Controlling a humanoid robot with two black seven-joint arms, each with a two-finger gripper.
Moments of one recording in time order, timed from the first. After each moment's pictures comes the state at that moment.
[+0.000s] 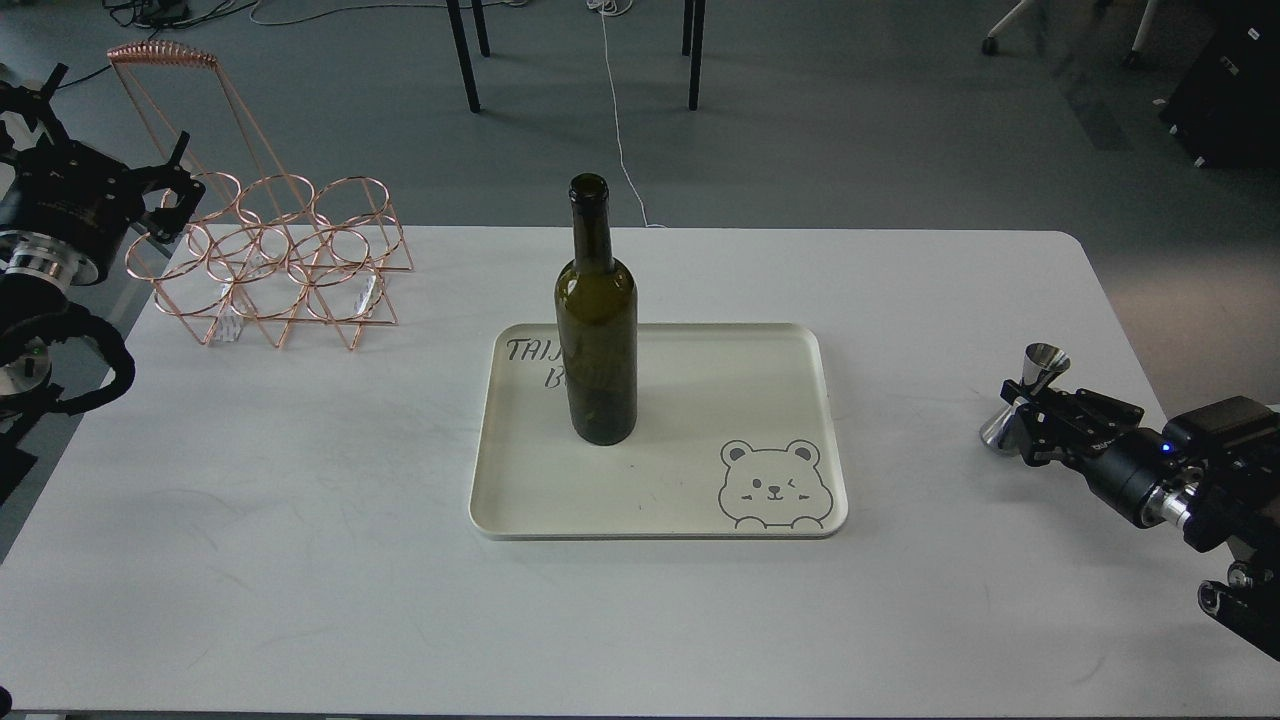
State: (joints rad) left arm -0.72 0.60 -0.78 -0.64 -0.38 -0.49 -0.24; right arm 0.52 -0.66 0.25 0.75 -1.55 -0.49 0.49
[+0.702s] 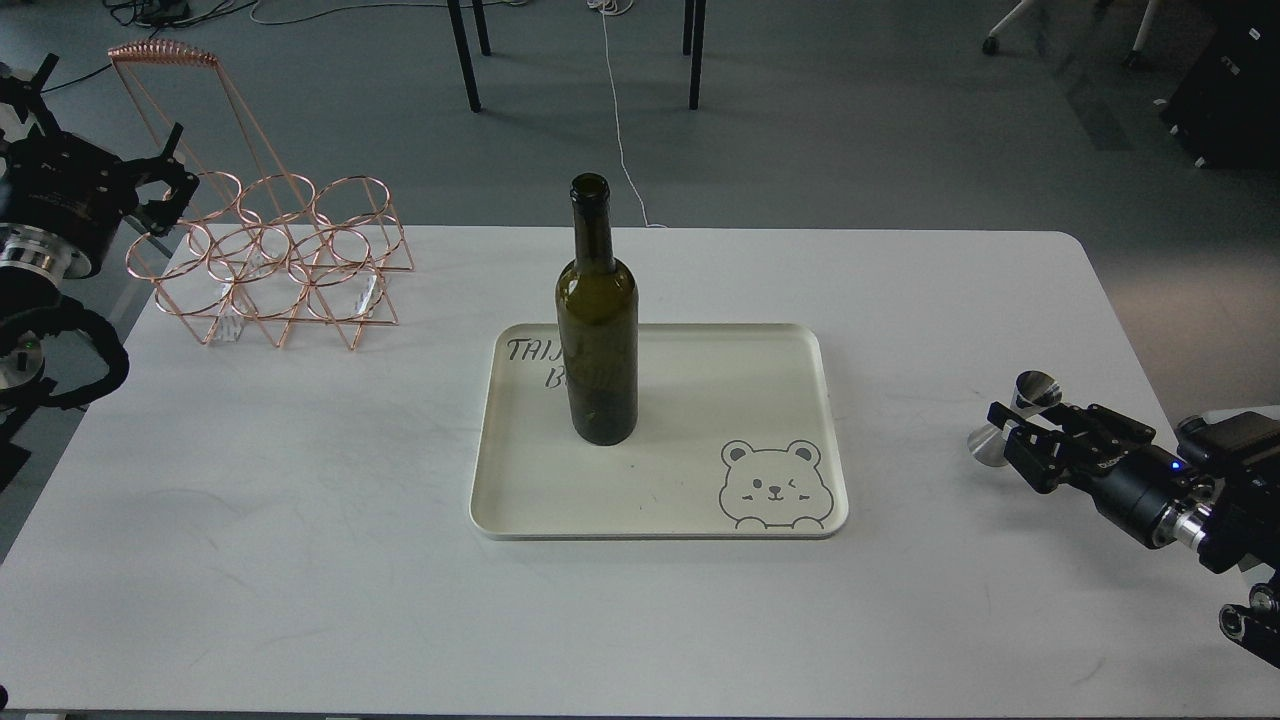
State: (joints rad) left arm -0.73 0.61 -0.78 -0.64 -0.38 -0.49 -0.24; right arm 0.46 -0.80 0.25 0.94 -1.55 -0.49 0.49
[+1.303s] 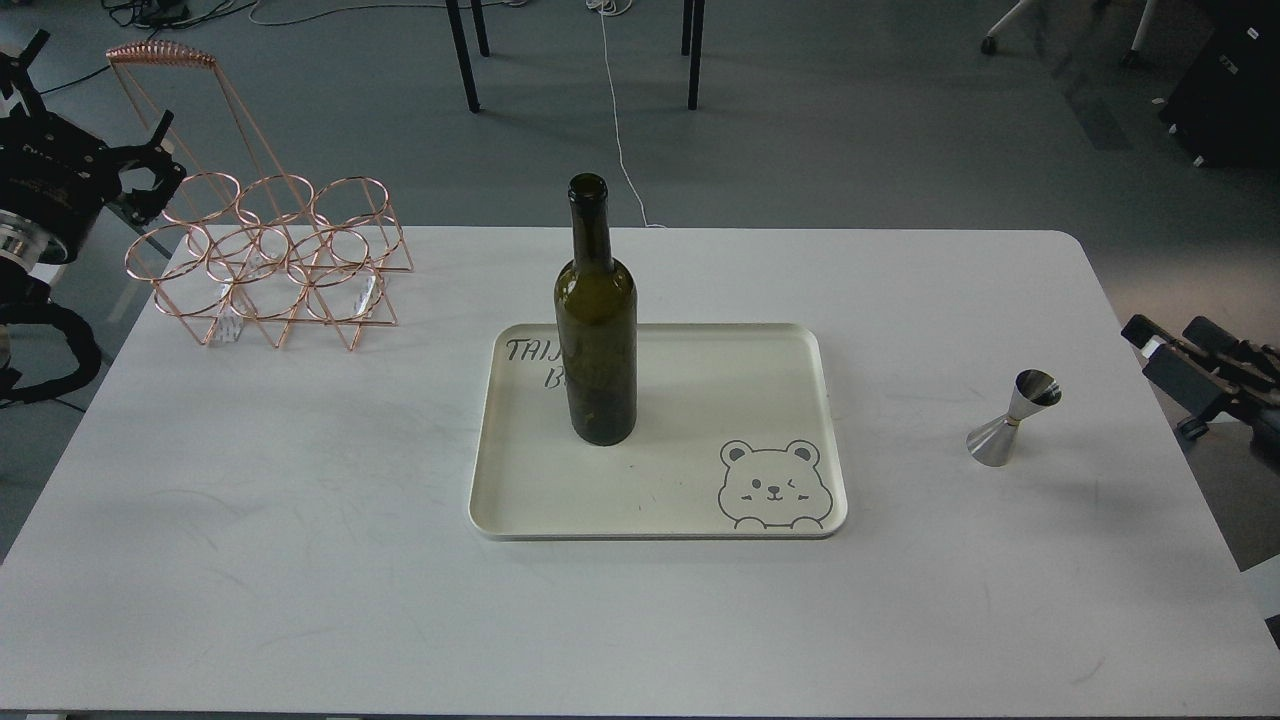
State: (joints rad) left arm -0.75 0.70 -0.77 -0.75 -0.20 -0.49 -0.24; right arm 0.56 -1.18 0.27 1.34 -1.12 -0.49 0.49
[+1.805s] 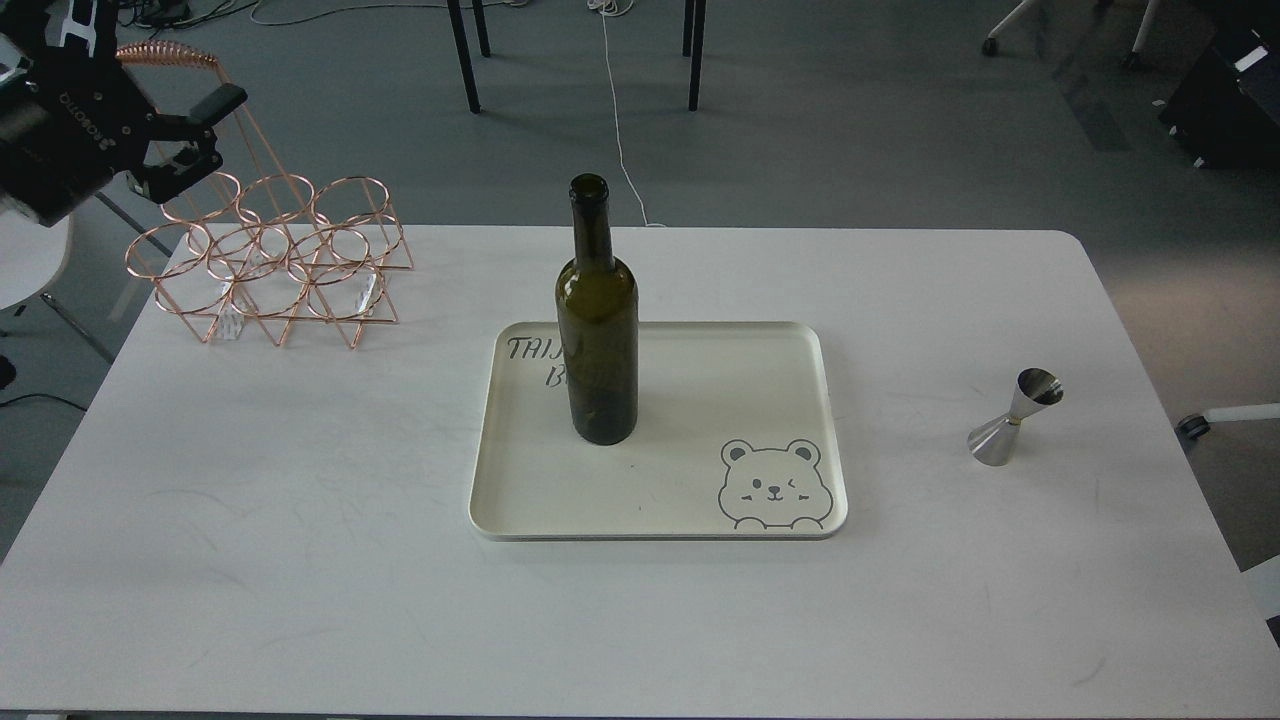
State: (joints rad) left arm -0.76 1.02 -0.71 -1.34 0.35 -0.46 -0.25; right arm 0.93 -1.00 0.31 1.06 -0.69 -0.18 0.49
